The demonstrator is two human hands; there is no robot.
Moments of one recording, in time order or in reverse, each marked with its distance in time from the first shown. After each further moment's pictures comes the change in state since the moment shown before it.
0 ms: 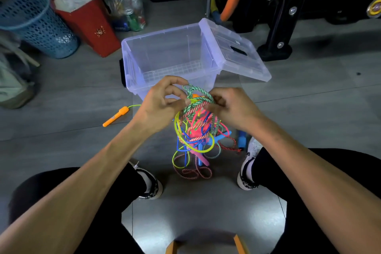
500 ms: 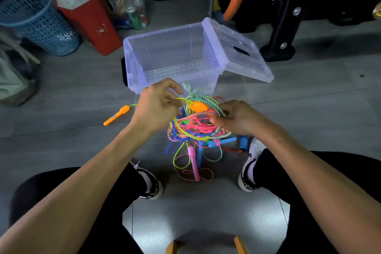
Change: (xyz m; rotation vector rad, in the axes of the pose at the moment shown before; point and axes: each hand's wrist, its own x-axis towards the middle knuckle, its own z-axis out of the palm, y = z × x) left_hand 0.003 -0.002 -0.008 0.271 0.081 -0.103; right_hand -0.005 0.016 0.004 -0.130 -0.241 0.168
